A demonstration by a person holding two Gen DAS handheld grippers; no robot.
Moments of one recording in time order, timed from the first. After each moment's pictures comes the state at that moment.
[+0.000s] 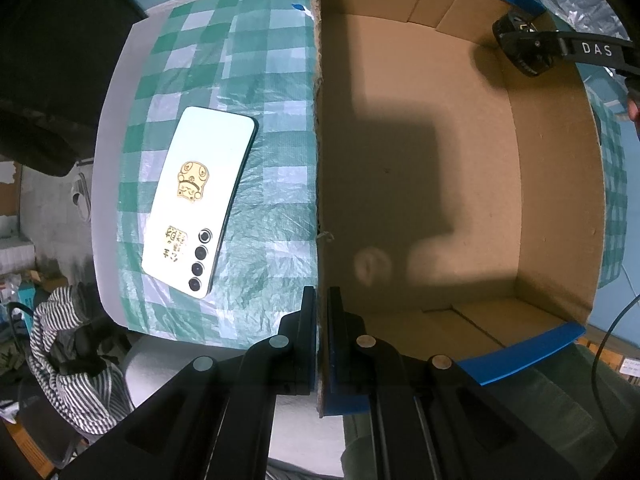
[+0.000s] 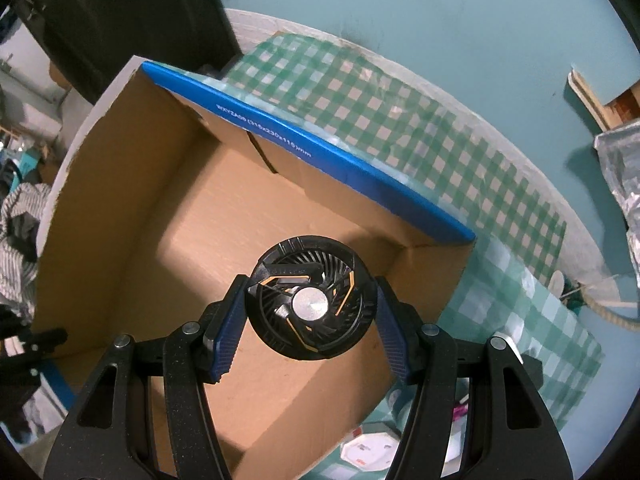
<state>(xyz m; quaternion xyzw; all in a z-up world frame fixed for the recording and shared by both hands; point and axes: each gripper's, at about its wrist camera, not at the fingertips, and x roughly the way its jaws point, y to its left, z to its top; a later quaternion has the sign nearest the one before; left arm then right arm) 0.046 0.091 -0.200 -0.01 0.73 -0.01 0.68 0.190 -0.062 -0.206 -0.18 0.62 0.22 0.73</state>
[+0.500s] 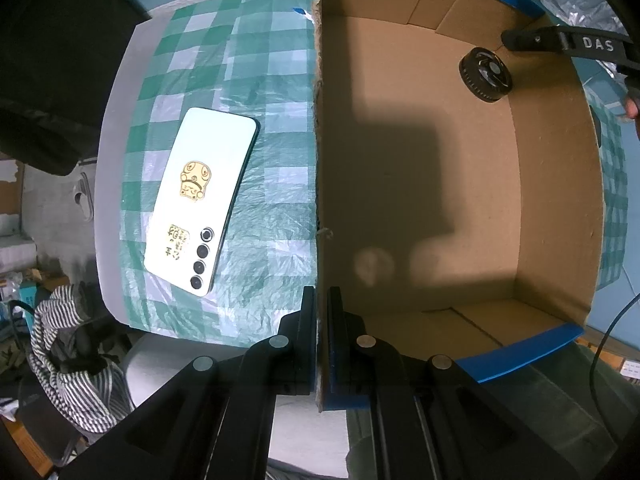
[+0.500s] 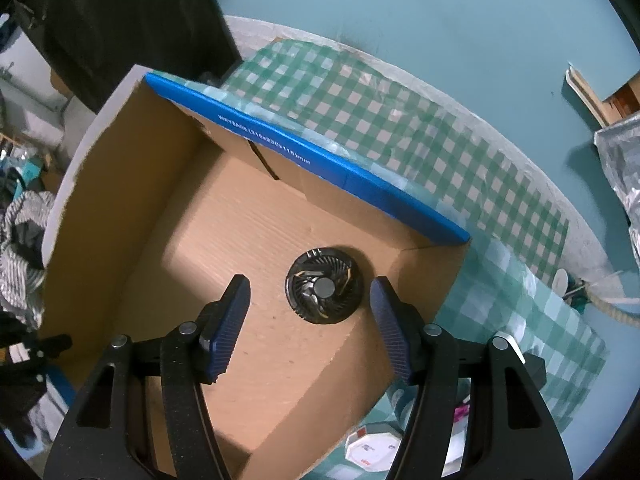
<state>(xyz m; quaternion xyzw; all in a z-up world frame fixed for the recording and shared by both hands) 0.043 0.089 -0.196 -0.01 0.73 0.00 0.68 0.192 -0.067 -0.195 -0.16 0.61 0.23 0.74</state>
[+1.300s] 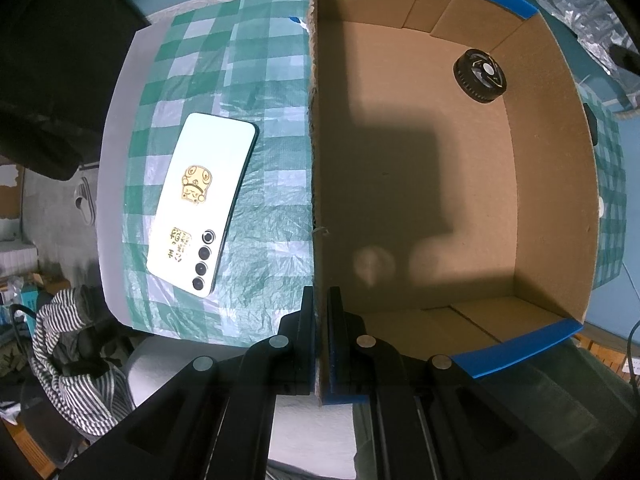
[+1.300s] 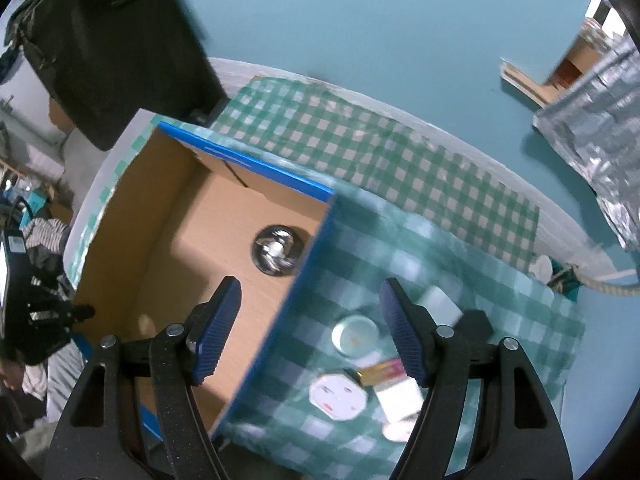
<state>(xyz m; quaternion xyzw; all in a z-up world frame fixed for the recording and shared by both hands) 0.042 0.090 -0.194 -0.01 0.73 -0.01 0.69 0.161 -0.150 -0.116 -0.12 0.58 0.20 0.78</state>
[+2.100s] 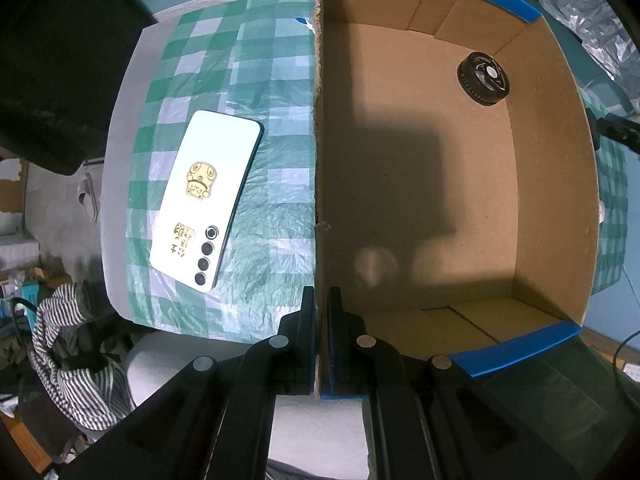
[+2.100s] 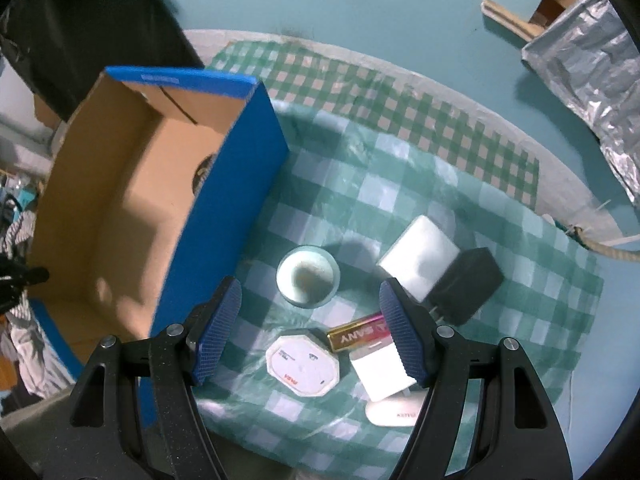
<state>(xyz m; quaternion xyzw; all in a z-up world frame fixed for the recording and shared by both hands) 0.039 0.091 -0.193 -0.01 0.73 0.00 0.69 0.148 -0.200 -0.188 -0.12 0.62 0.18 0.75</state>
